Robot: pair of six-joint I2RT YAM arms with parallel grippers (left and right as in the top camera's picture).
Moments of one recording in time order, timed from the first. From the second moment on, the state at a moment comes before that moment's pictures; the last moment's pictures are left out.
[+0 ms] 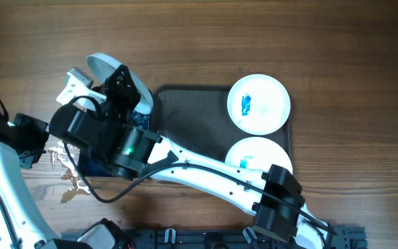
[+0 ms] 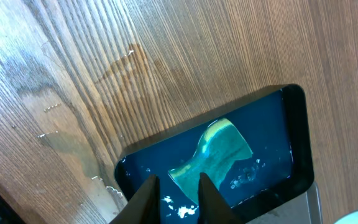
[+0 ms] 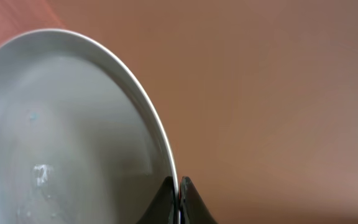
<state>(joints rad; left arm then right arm) 0.62 1.32 1.22 -1.16 0.11 -0.60 1.21 2.15 2.07 -0.51 1.19 -0.49</state>
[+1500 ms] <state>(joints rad) 0.11 1.53 1.18 -1.01 0.08 -0.60 0.51 1.92 1.64 -1.26 0.19 0.49</state>
